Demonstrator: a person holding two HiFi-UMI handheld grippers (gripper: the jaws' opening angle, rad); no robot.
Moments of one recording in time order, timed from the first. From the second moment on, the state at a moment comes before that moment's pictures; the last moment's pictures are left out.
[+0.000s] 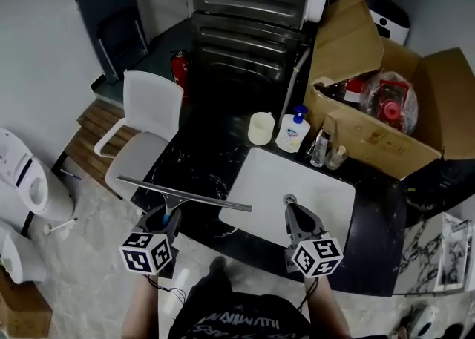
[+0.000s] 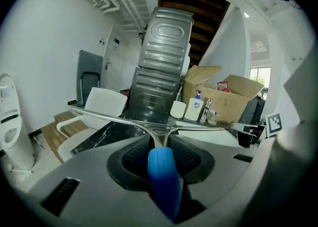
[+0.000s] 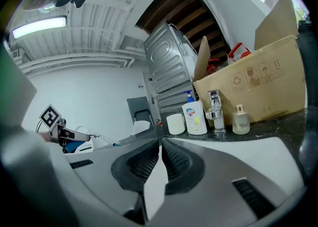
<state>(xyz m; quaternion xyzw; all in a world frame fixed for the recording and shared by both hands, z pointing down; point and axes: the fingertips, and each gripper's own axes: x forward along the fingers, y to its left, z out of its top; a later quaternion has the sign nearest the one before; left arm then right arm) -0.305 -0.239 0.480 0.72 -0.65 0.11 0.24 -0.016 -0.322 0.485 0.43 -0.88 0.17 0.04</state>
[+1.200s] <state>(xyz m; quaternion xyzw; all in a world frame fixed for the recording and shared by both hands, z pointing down) -0.325 -0.455 0.550 0.75 -0.54 0.19 0.33 -0.009 -0.396 0.504 0.60 -0.77 0.20 0.04</state>
